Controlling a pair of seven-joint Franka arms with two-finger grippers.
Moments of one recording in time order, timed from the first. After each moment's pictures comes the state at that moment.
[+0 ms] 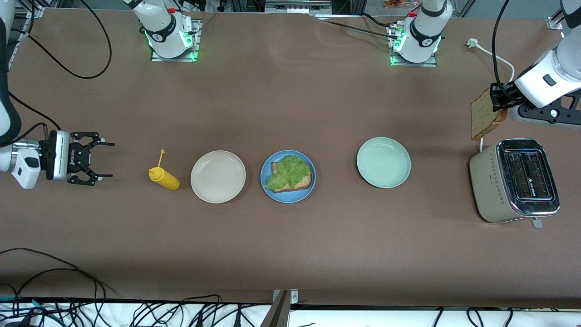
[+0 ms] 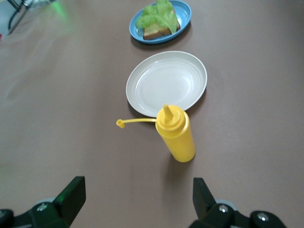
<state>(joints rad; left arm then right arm) 0.05 0.00 -0.11 -1.63 0.07 1.47 0.10 -0.29 0.48 0.04 -1.61 0.55 1.67 -1.88</state>
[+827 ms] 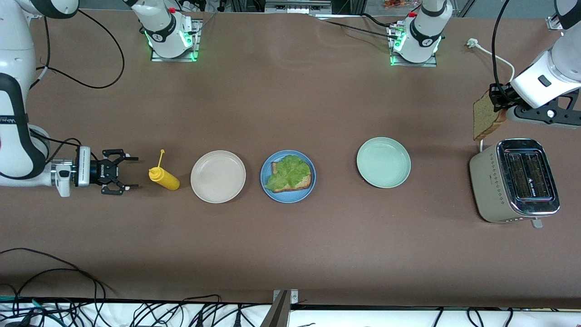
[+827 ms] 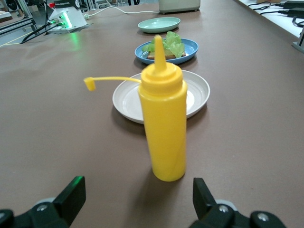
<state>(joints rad) 0.04 0.00 -0.11 -1.63 0.10 1.47 0.10 -0.35 0.79 0.05 -1.56 0.82 1.67 -2.33</state>
